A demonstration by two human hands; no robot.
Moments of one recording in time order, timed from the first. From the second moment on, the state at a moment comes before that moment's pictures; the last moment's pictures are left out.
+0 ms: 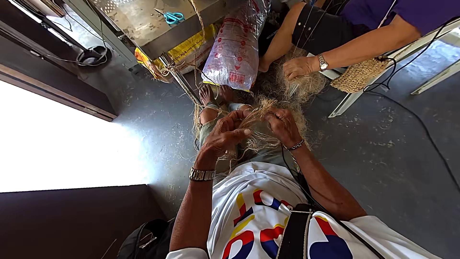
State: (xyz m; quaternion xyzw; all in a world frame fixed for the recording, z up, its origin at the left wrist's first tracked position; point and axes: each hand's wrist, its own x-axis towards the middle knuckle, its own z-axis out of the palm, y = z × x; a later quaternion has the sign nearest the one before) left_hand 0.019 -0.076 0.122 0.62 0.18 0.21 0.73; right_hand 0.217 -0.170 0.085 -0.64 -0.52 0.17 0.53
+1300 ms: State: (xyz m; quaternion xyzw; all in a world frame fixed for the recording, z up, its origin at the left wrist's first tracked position) left_hand 0.050 -0.115 0.120 0.52 0.31 0.48 0.64; right_hand 0.199 -0.174 0.106 -0.55 -0.38 0.44 0.60
